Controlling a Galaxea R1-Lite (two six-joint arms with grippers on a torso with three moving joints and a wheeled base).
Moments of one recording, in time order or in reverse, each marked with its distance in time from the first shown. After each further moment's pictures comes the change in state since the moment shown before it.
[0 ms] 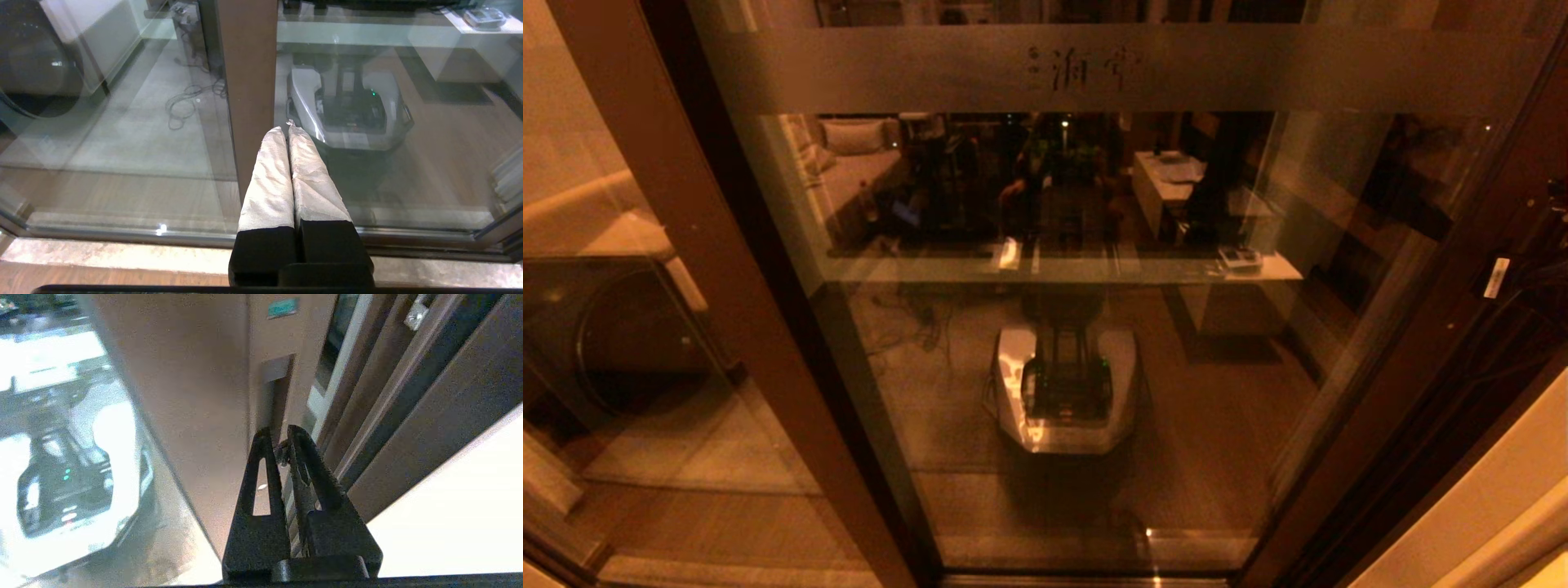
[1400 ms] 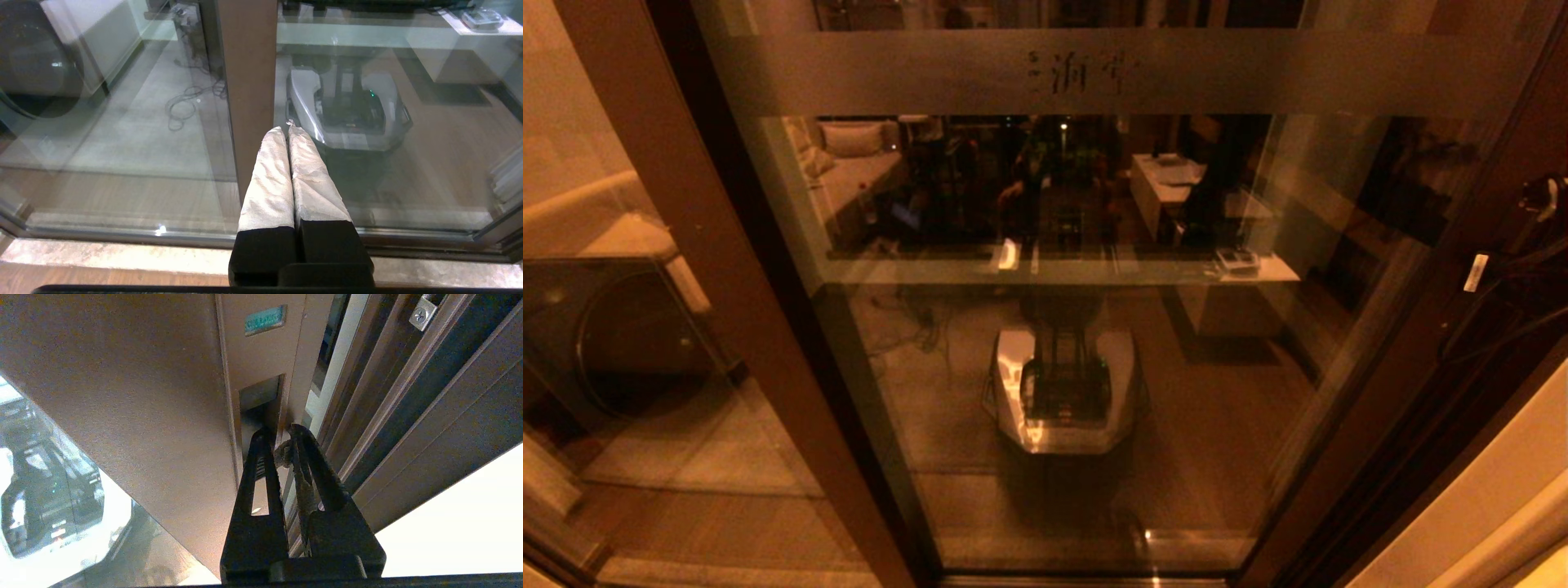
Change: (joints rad) left arm 0.000 0.000 0.000 0.000 0.000 0.000; right arm 0.009 0.124 -0.107 0.000 -0.057 0.023
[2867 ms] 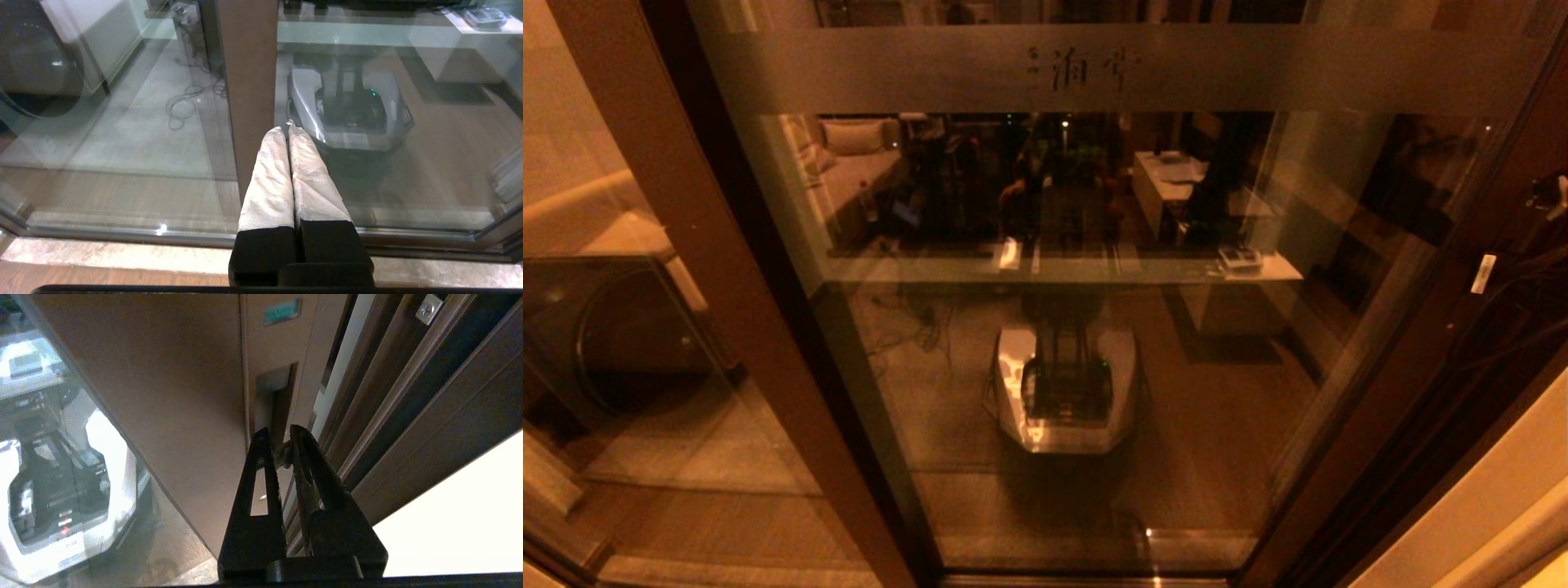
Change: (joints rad) left arm 0.000 0.000 0.000 0.000 0.000 0.000; right arm 0.014 -0.065 0.036 0.042 0.009 0.004
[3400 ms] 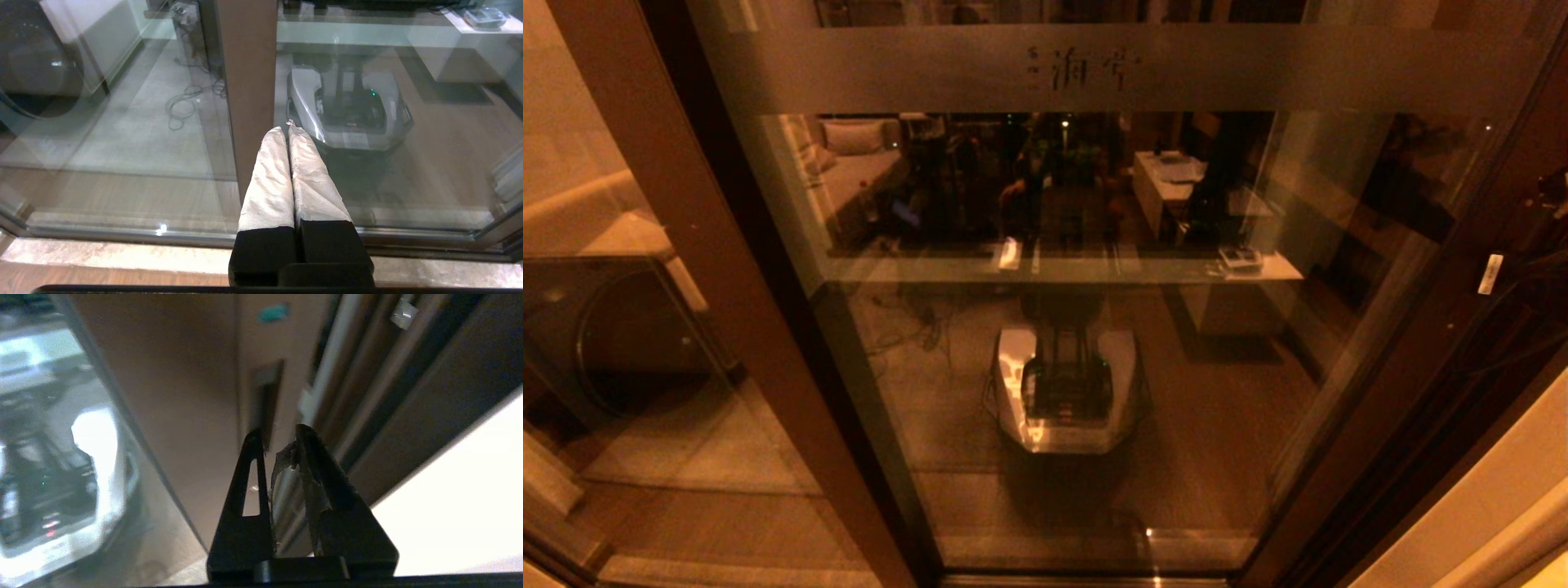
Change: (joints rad) left arm 0.000 0.000 0.000 0.000 0.000 0.000; right arm 0.005 -0.042 0.030 0.002 -0.039 -0.022
